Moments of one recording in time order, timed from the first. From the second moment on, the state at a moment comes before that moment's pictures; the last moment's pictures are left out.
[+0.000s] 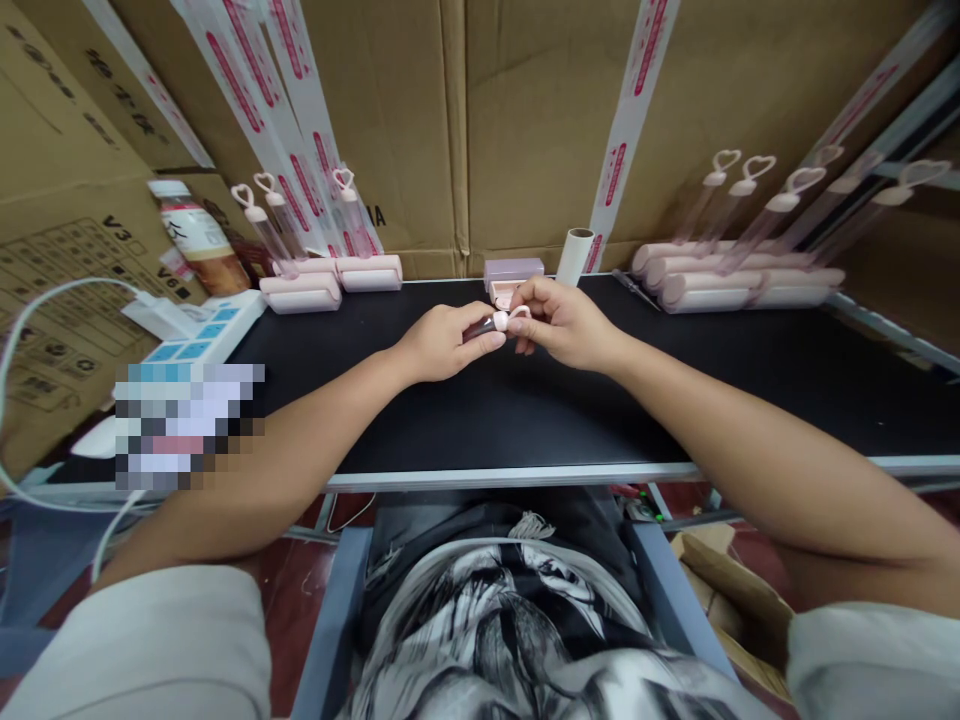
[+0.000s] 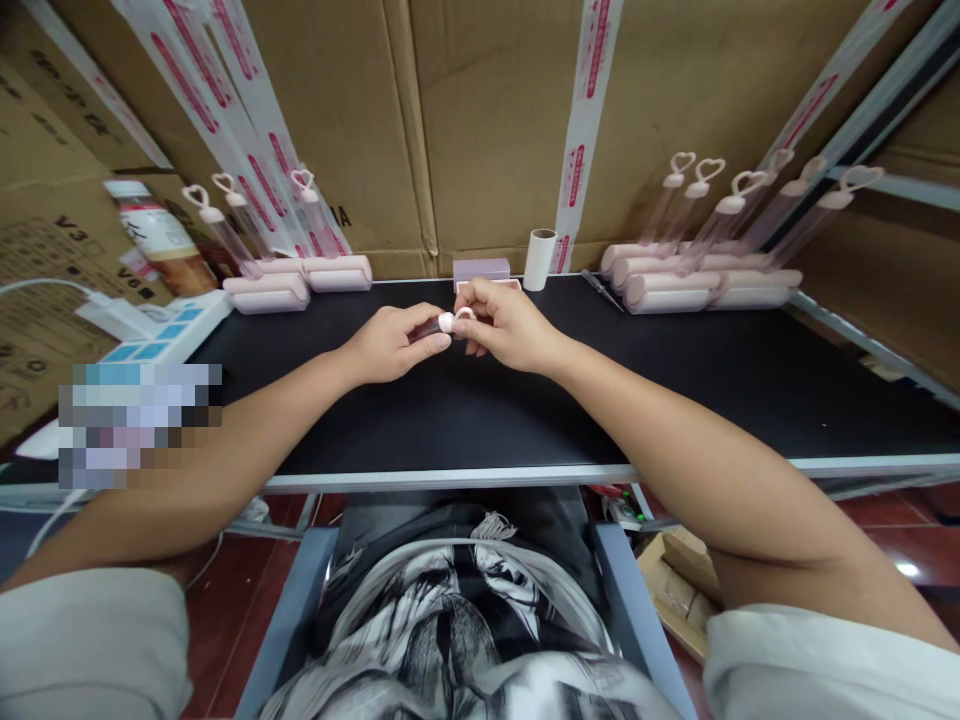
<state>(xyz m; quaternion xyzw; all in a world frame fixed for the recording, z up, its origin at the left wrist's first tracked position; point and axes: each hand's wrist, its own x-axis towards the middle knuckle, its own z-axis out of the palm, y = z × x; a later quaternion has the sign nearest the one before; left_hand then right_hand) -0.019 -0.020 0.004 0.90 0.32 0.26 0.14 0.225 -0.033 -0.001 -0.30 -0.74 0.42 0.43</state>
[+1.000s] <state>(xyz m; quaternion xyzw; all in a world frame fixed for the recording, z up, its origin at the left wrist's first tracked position) -0.017 -0.035 0.012 0.92 0.38 0.00 -0.06 0.228 -0.028 -0.019 -0.28 -0.91 0.22 0.21</state>
